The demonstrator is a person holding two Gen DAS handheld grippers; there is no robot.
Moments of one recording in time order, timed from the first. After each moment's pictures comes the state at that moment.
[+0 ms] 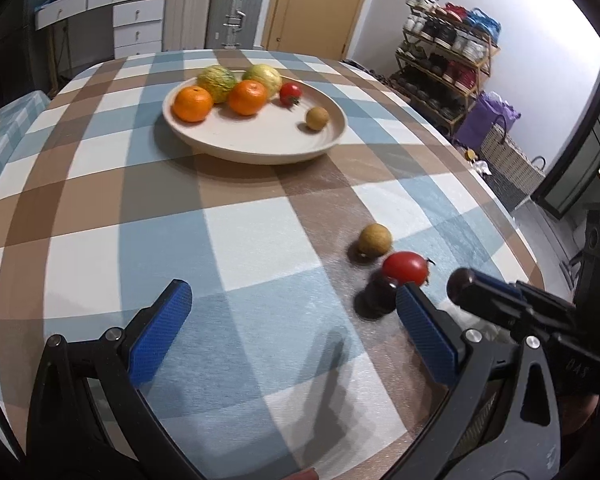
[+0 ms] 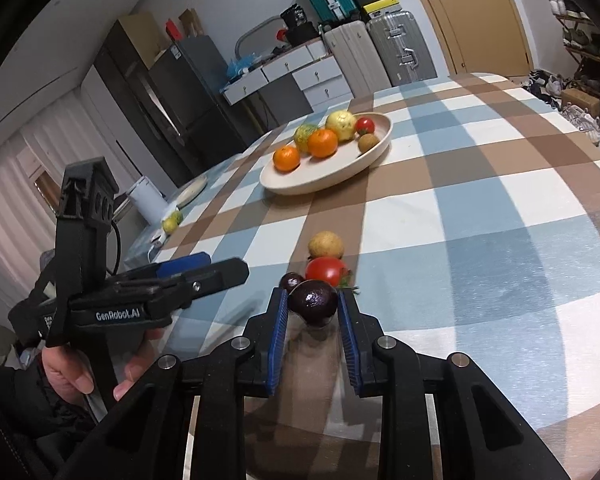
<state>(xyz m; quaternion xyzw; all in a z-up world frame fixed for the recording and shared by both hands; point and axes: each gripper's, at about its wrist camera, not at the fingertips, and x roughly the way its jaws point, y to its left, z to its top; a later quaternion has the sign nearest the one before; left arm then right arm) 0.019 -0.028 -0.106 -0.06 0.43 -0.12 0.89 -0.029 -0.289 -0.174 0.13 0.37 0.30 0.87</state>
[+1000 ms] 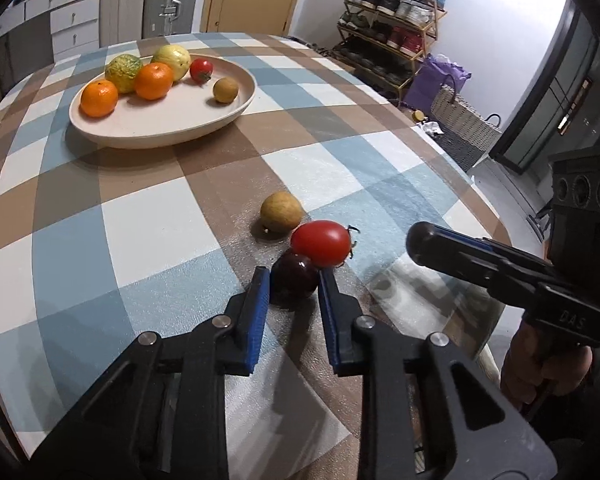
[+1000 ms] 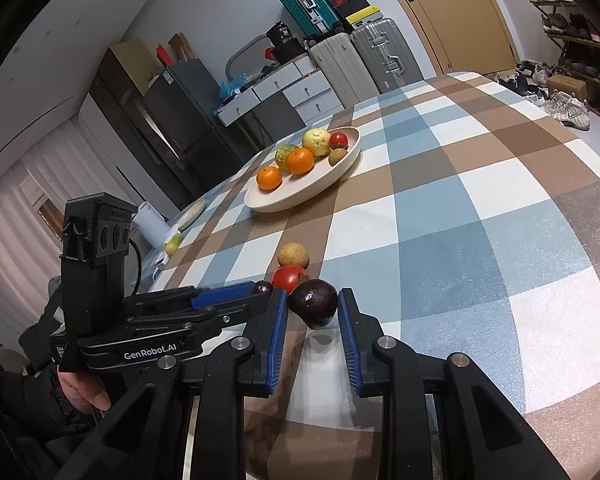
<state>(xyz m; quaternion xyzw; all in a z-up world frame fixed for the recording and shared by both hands) 0.020 -0.073 -0.117 -0.04 0.45 -0.23 0.86 -0.030 -0.323 -0.178 0.17 0.36 0.30 0.87</state>
